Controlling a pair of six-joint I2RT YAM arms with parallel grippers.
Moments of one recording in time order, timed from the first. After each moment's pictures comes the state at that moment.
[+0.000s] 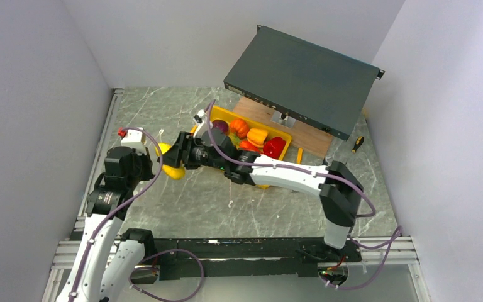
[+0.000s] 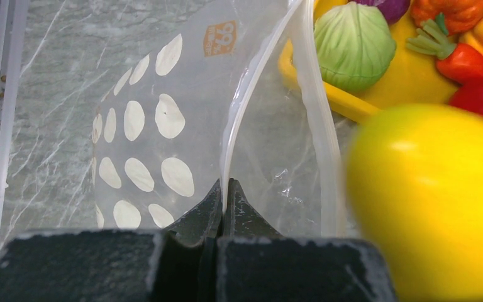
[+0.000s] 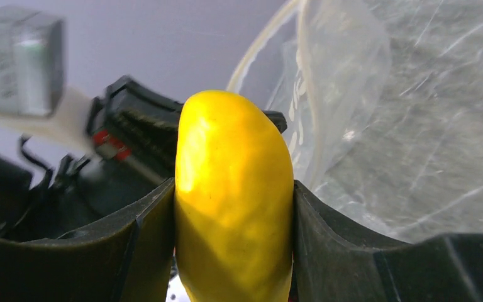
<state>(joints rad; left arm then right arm) -0.11 0.65 0.74 -0.60 -0.05 -0.13 1.09 1.75 1.37 0.18 -0.06 0.95</state>
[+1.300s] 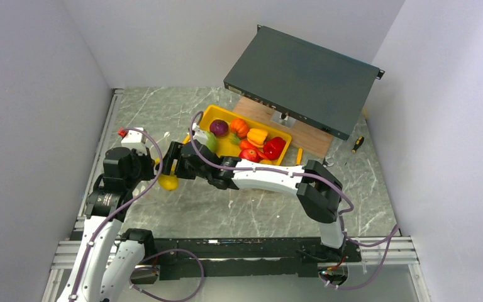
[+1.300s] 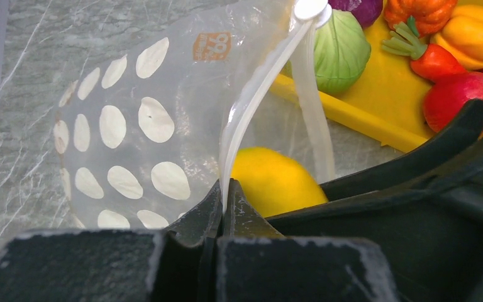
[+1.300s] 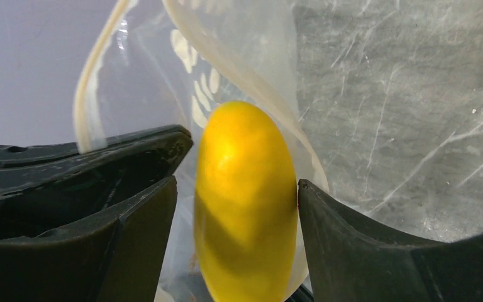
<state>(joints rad) -0.11 0.63 0.74 -0.59 0.01 -0.13 1.15 1.95 1.50 0.01 0.15 1.10</state>
